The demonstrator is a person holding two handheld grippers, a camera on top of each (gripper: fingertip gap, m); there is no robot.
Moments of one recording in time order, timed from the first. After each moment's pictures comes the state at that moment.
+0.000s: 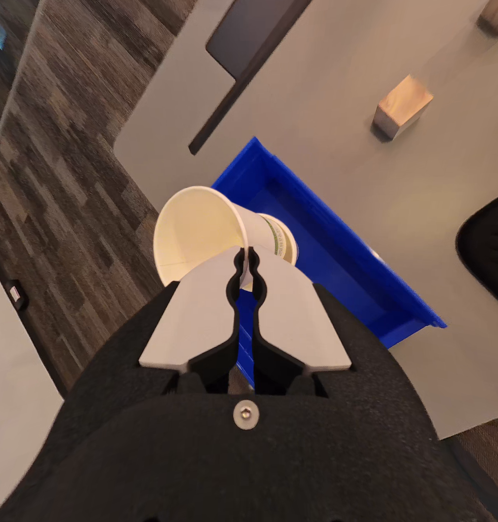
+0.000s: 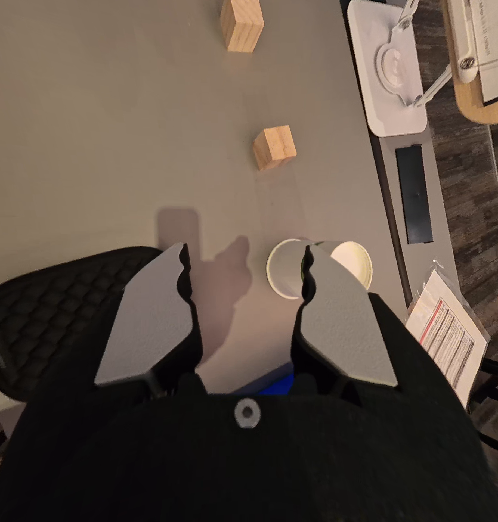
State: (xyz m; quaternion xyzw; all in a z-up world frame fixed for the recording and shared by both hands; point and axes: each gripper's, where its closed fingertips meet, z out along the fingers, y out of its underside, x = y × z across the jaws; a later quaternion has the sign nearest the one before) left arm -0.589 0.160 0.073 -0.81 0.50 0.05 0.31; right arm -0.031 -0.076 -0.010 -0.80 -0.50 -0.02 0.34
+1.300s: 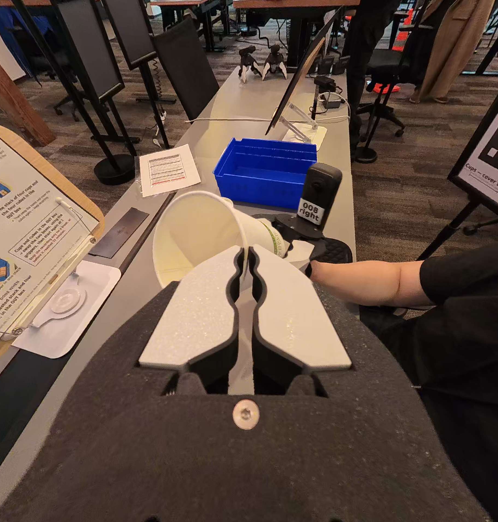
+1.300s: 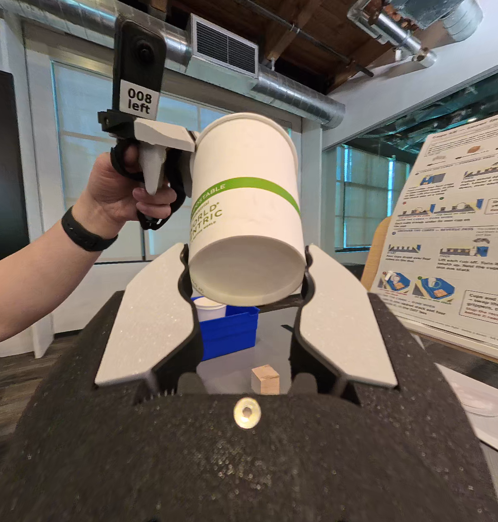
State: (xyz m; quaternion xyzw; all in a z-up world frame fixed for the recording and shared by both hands) left arm -0.266 -0.051 0.202 -0.57 0.61 -0.39 0.40; right arm -0.232 -0.036 0.133 -0.47 -0.20 0.35 0.79
